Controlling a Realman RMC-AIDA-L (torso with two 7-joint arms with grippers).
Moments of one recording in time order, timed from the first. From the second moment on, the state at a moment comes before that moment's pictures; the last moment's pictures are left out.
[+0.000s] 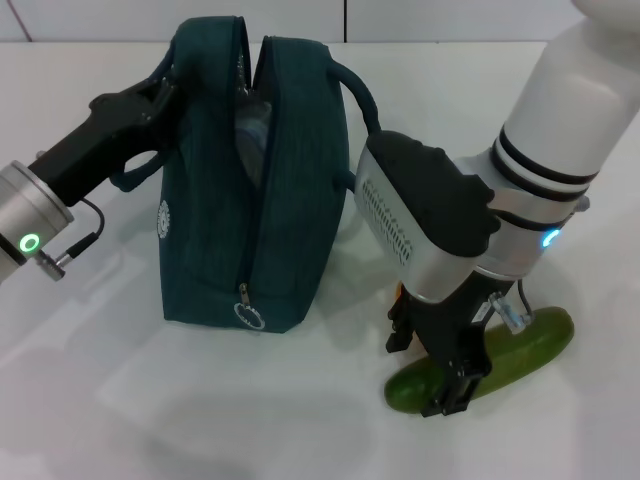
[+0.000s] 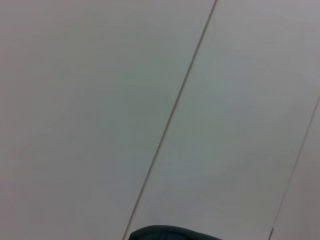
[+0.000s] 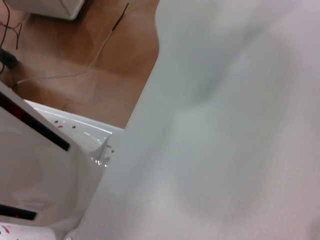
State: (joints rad) left arm -0.44 -2.09 0.81 0.35 1.23 1.36 -1.13; right arm 1.02 2.03 -1.85 -0.96 -2.13 -1.55 1.87
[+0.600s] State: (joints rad) left arm -0.44 -2.09 0.81 0.35 1.22 1.36 -1.13; right arm 1.03 2.03 -1.96 -0.96 -2.14 -1.51 1.90
